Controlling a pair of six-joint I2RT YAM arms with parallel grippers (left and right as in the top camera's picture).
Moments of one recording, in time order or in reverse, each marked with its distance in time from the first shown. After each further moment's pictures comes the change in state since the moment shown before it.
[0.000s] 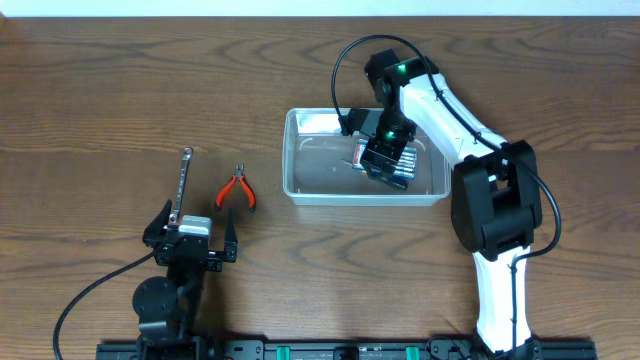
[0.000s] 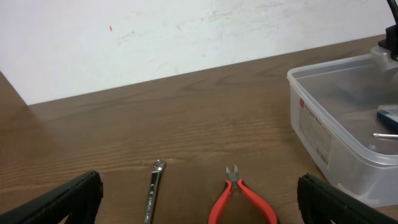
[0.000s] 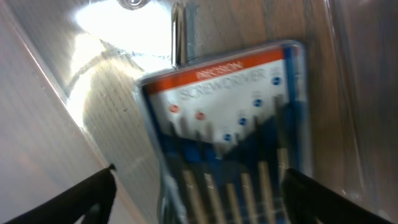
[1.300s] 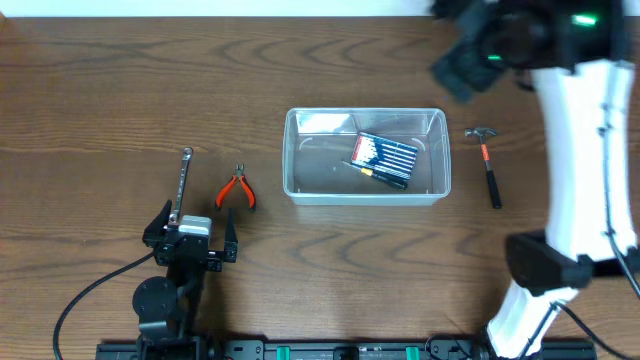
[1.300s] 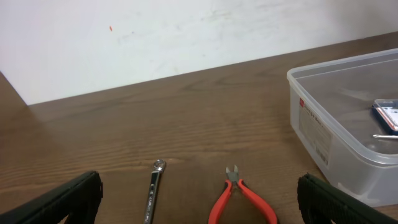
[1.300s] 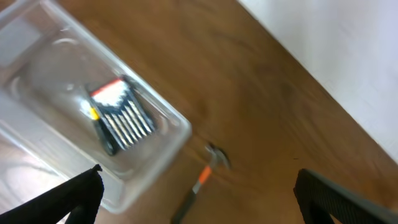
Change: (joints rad) left arm 0.000 0.000 0.000 0.000 0.000 0.000; right arm -0.237 -0.320 0.692 -0.381 0.116 0.227
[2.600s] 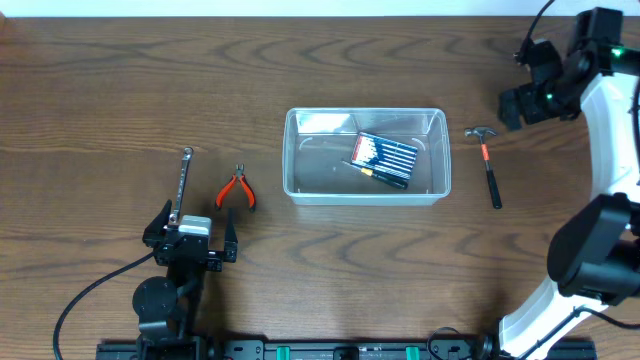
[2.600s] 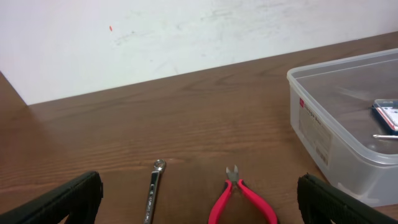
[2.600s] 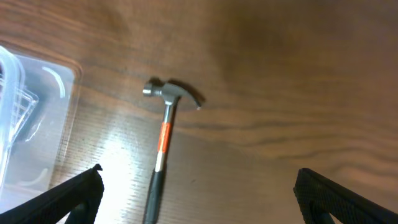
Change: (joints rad) left arm 0.000 0.000 0.000 0.000 0.000 0.000; right arm -0.341 -0.005 -0.793 0.530 -0.048 0.070
